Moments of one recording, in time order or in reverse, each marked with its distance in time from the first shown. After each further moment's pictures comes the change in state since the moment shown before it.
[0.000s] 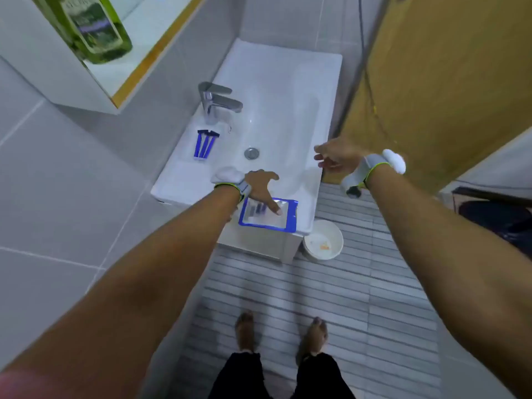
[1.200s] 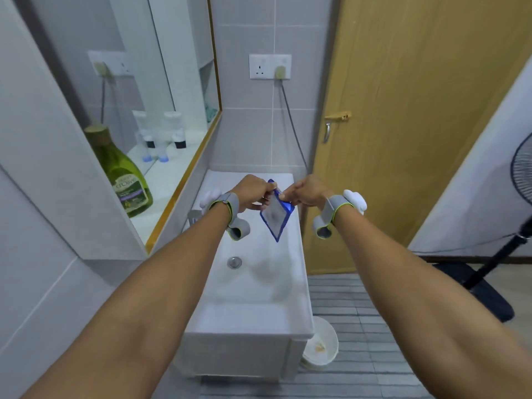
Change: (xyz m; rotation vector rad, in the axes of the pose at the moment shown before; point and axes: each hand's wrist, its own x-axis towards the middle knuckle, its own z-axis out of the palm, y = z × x) left_hand -0.033 0.059 -0.225 -0.790 0.276 0.227; right_hand -0.076 -0.155 -0.018 -0.099 0.340 -0.416
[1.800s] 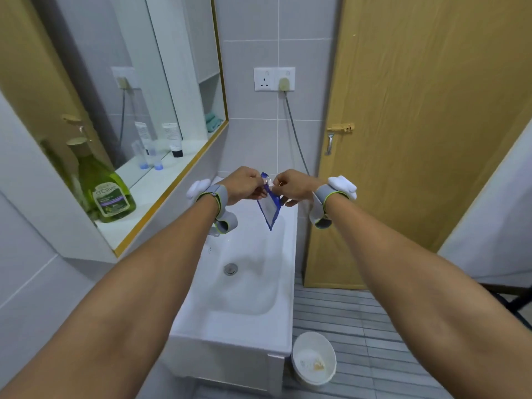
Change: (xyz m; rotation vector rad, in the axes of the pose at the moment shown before) left_hand 0.016 0.052 0.026 -0.010 0.092 0.109; right_hand 0.023 -0.020 -0.057 -0.263 -0.245 -0.221
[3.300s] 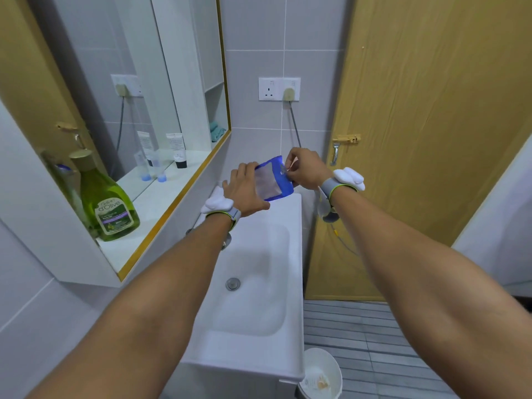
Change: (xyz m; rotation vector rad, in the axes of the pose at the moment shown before) left_hand 0.034 -0.033 -0.021 0.807 0.412 0.330; right_hand 0.046 -0.020 -0.029 -0.058 0.456 -0.182
